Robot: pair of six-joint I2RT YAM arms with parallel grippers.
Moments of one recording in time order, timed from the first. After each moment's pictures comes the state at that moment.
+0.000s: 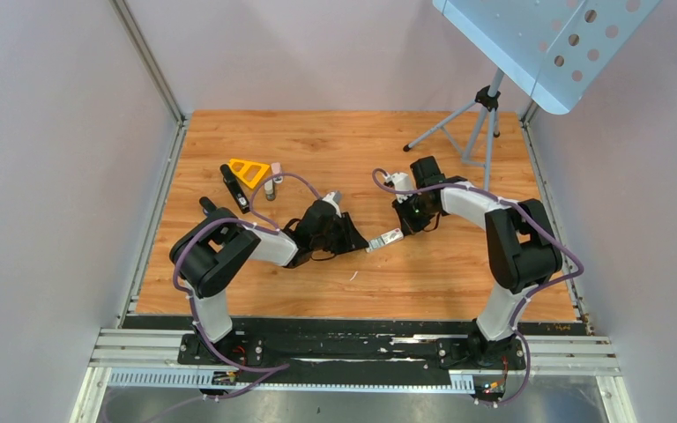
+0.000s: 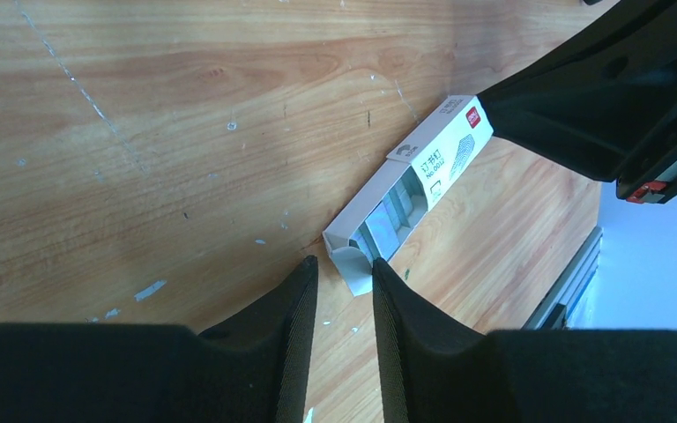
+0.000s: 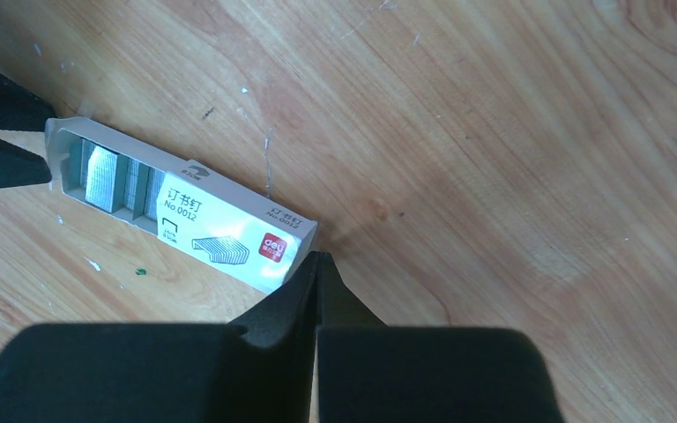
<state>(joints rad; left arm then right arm) -0.74 1.82 0.72 0.52 0.20 -0.93 0.34 1.76 1.09 -0.51 -0.34 -0.32</state>
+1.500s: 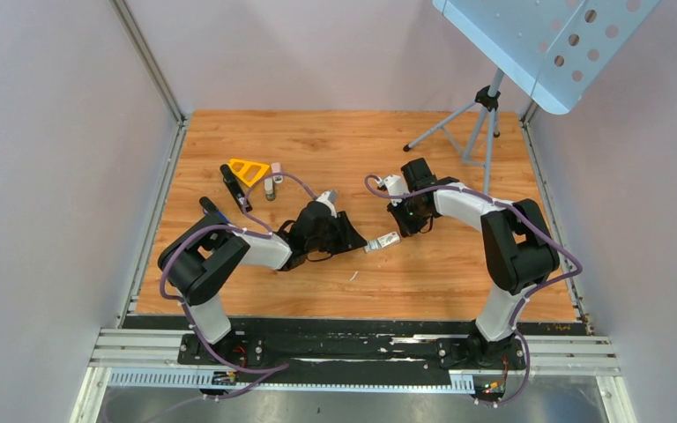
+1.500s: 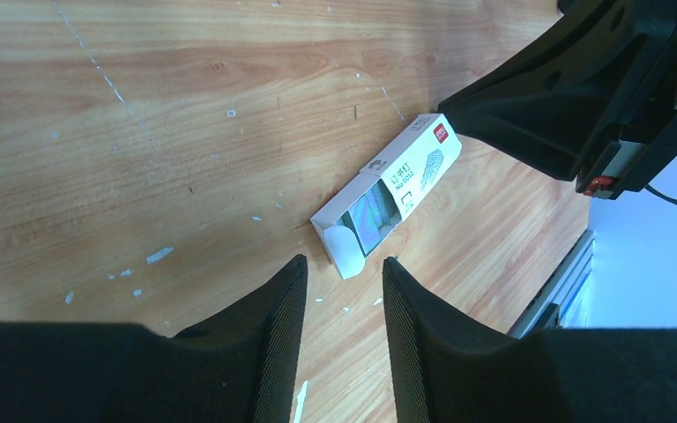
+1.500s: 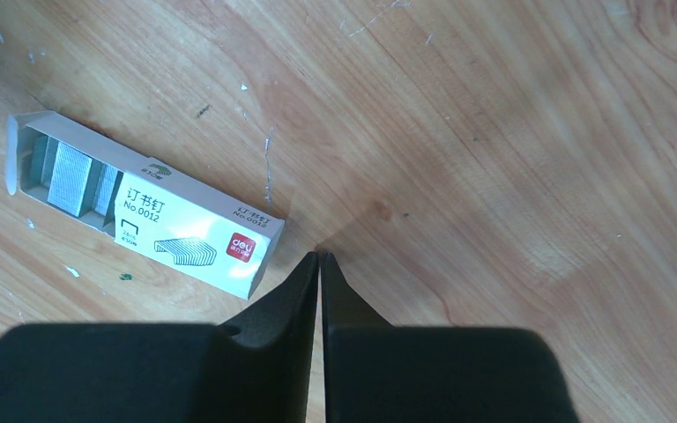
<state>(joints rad) -0.74 1.74 0.68 0.52 0.17 -0.92 0.40 1.76 1.10 -0.53 -0.23 -0.33</state>
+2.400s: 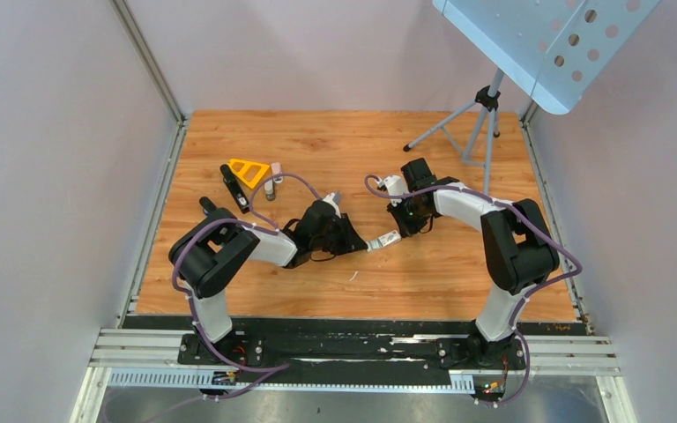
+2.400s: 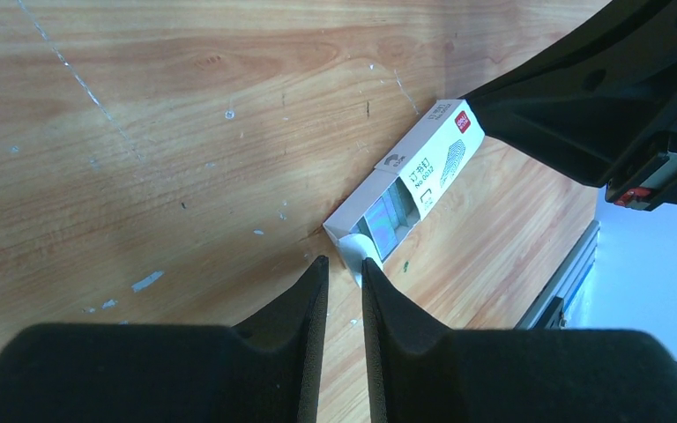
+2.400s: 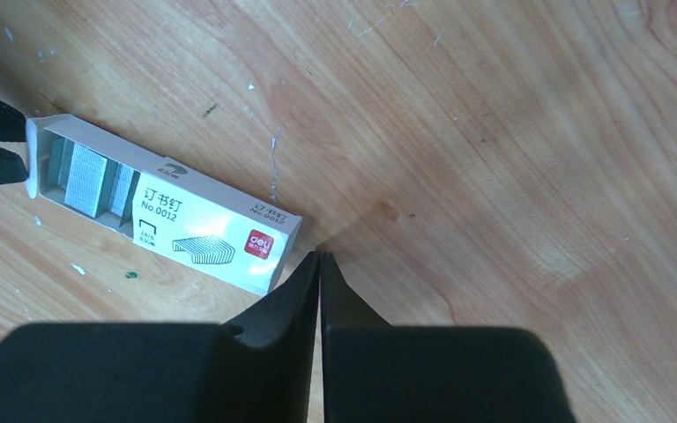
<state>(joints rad) -0.74 1.81 0.71 0.51 0.22 -0.93 0.40 1.77 1.10 -0.53 -0.24 -0.33</state>
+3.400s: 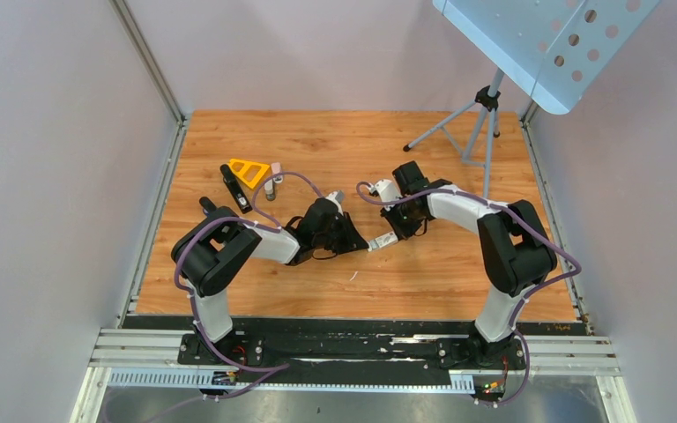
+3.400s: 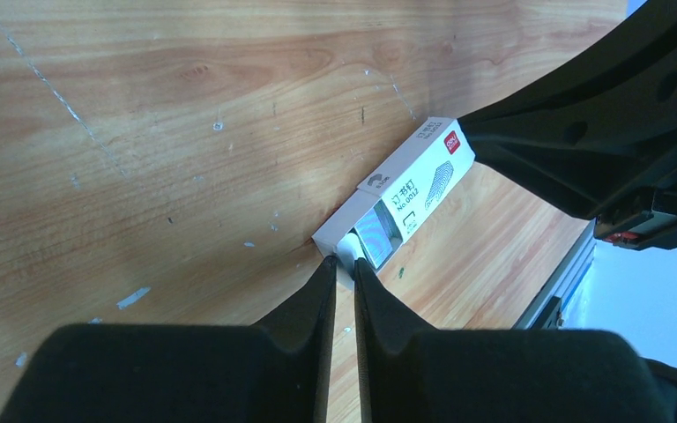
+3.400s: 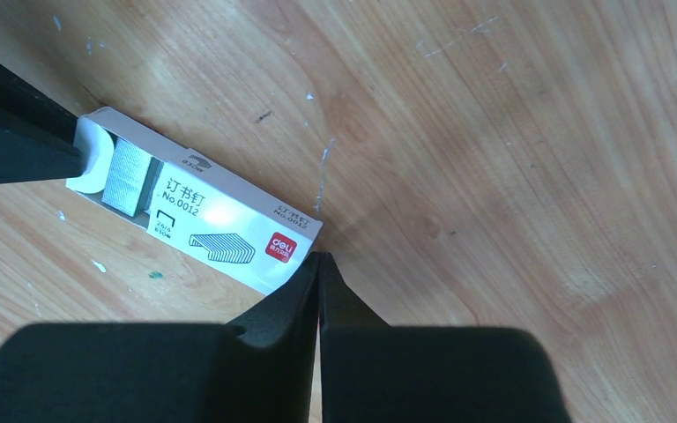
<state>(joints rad) -0.74 1.83 0.75 0.48 0.23 -0.93 0.45 1.76 1.09 -0.54 -0.23 -0.36</state>
